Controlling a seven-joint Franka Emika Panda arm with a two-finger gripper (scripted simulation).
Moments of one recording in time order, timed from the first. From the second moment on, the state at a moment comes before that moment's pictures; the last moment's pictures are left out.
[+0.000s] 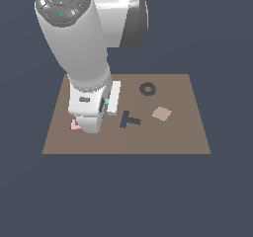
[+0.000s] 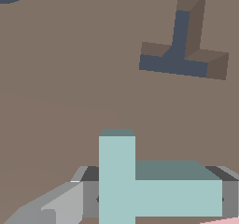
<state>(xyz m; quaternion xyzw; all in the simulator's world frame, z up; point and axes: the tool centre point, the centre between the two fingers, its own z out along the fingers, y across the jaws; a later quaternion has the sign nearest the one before) 0.007 -0.079 0.036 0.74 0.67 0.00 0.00</state>
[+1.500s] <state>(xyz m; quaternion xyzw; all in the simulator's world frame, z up) 0.051 -0.002 0.040 0.23 0.97 0.00 0.00</state>
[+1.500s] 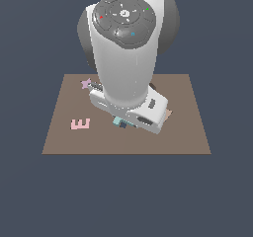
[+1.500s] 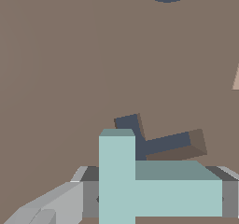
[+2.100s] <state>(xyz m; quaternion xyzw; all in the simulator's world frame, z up) 0.047 0.014 0.041 0.12 0.99 0.00 0.00</state>
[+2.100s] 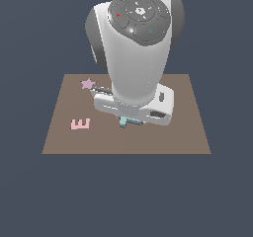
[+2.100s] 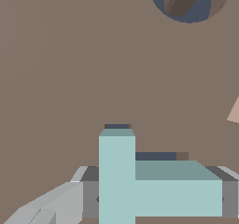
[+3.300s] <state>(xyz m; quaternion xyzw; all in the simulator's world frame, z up) 0.046 0.015 0.031 0.12 0.99 0.00 0.00</state>
